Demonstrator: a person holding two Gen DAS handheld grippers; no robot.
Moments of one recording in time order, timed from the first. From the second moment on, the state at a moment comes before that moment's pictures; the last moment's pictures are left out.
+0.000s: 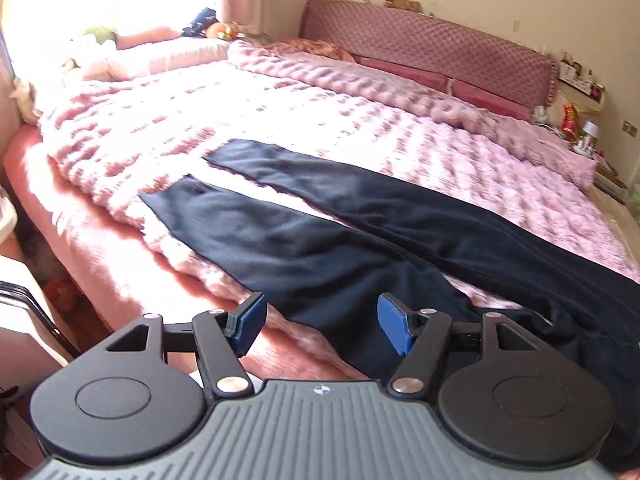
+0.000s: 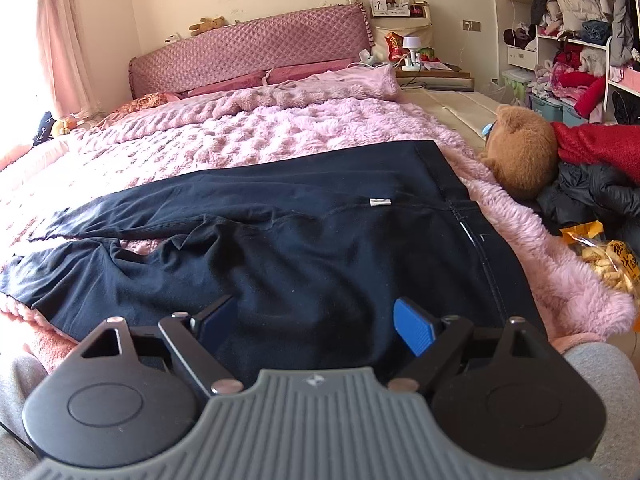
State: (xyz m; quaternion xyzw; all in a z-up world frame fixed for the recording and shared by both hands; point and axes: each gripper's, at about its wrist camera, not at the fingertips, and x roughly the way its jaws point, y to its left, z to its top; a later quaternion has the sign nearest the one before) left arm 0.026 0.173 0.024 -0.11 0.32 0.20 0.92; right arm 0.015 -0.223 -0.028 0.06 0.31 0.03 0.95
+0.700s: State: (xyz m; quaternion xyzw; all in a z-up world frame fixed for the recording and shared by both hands) left arm 0.096 0.480 -0.059 -0.28 0.31 0.26 0.87; right arm 0.053 -0.210 -0.040 0.01 0.36 -0.05 0.93
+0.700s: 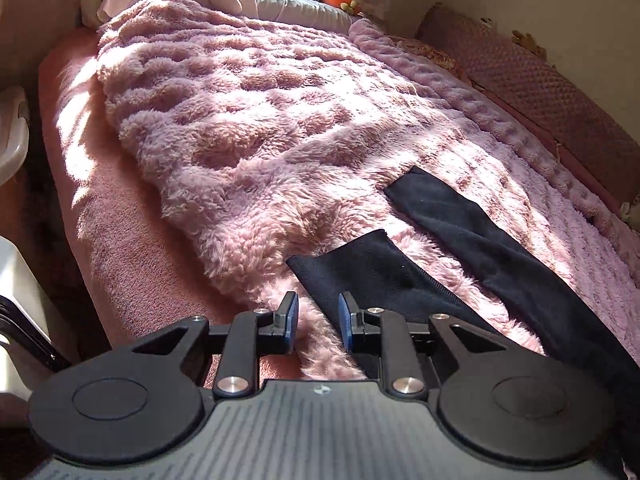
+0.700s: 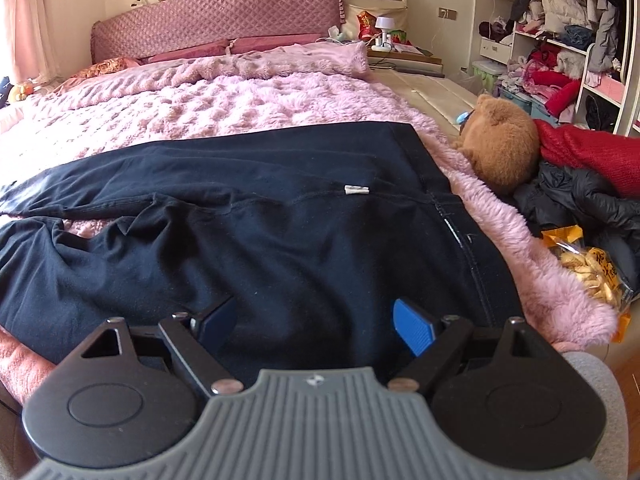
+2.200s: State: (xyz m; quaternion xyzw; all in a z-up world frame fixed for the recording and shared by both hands) left arm 0.117 0.530 -0.089 -0.49 0.32 0.22 0.78; right arm 0.038 -0.354 -0.078 0.39 0.47 -0.13 0.78
